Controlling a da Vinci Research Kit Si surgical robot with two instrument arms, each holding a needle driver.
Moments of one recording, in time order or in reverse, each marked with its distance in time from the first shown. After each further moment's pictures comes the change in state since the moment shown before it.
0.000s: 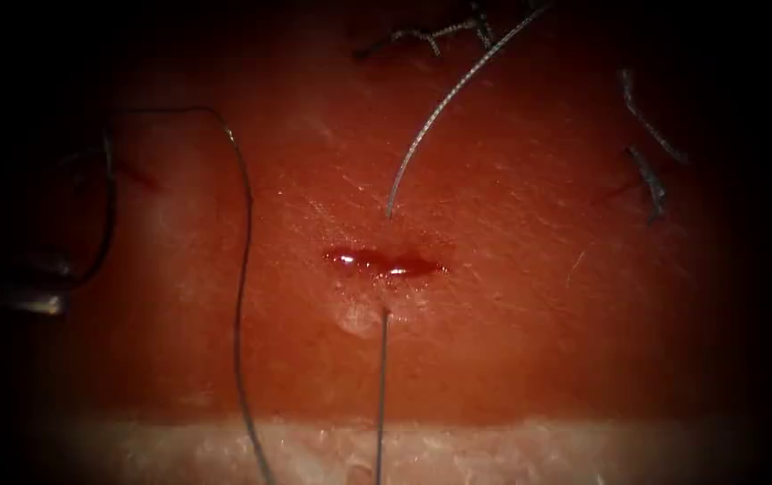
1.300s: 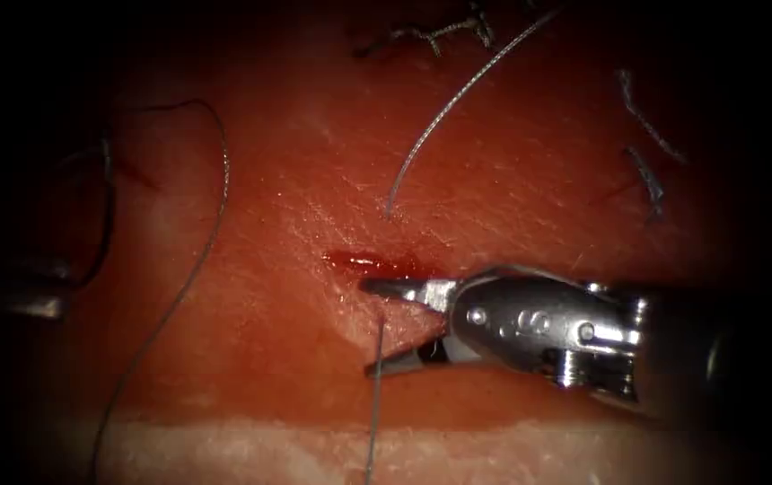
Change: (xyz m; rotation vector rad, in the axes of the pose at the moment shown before) right arm -0.010 0.014 -0.001 -0.542 -0.080 -0.232; left arm 0.000 0.000 0.000 0.000 0.000 0.000
